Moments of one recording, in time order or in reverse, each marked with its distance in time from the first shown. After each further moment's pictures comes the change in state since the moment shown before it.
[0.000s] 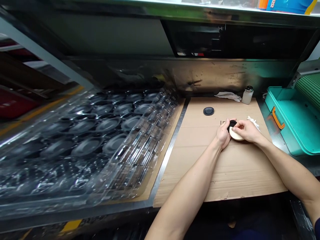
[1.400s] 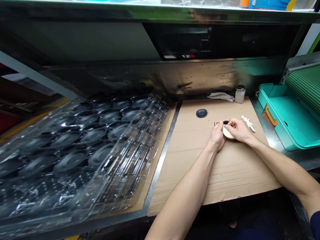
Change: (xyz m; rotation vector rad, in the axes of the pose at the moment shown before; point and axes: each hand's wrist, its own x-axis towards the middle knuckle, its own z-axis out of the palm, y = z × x) left_hand -0.002 -0.007 0.003 0.019 0.009 0.070; right_hand 0.001 -0.004 0.013 -0.011 0.171 -0.008
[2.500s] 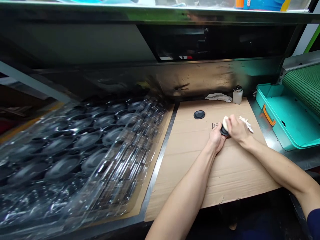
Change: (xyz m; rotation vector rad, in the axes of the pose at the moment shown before) left_hand 0.000 0.000 0.006 -0.069 0.123 -0.112; right_hand -0.002 -0.009 0.011 -0.630 0.132 -0.060
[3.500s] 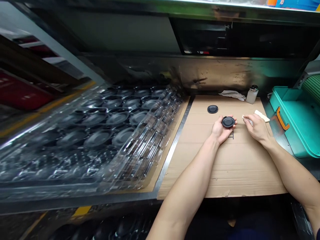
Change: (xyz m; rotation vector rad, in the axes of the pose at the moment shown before) left_hand 0.000 0.044 -0.014 -0.159 -0.082 -0.144; right_hand 0.007 0.049 -0.014 0.309 0.084 -0.288
